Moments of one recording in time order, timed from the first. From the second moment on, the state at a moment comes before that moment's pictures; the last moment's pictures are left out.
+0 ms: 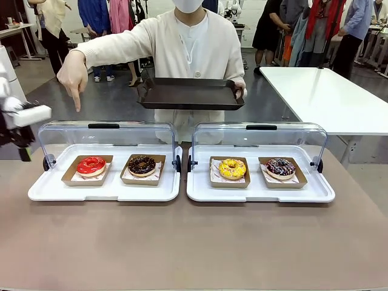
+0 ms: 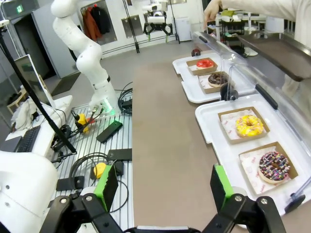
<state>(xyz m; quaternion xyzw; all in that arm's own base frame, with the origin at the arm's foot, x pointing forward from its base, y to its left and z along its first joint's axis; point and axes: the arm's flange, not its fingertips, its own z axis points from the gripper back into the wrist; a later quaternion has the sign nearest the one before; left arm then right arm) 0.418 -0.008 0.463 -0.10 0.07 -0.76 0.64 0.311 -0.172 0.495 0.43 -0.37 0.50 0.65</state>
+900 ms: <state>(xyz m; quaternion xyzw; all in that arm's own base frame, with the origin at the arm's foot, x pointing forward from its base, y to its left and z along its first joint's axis) 0.440 -0.024 0.406 0.03 -0.02 -0.76 0.65 0.311 -0.172 0.495 0.43 -0.37 0.50 0.65</state>
